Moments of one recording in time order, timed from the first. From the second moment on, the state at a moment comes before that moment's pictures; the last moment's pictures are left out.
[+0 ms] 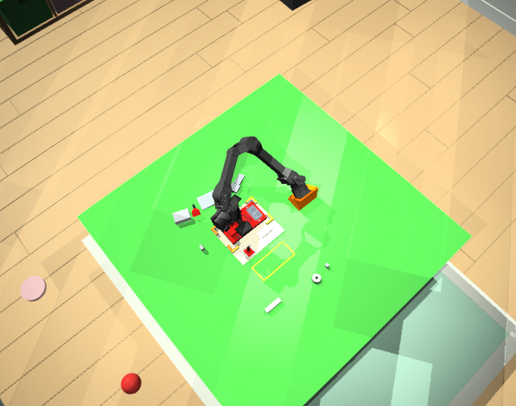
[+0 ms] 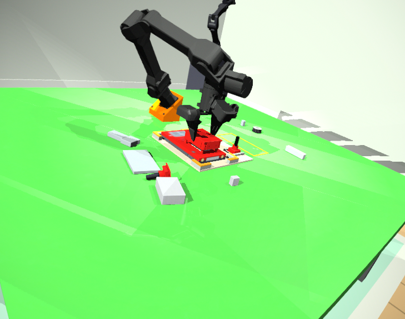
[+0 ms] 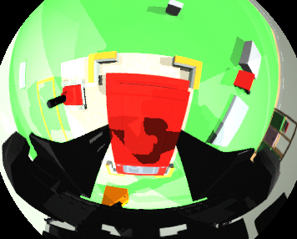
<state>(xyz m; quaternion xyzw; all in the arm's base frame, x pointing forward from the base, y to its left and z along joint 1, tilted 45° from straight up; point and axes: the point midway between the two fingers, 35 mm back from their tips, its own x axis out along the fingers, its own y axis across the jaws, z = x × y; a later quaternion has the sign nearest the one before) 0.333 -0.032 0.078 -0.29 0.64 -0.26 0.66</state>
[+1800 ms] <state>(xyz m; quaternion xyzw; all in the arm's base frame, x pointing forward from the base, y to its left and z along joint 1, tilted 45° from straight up) 0.333 -0.033 0.076 -0.29 0.64 -0.26 0.66</state>
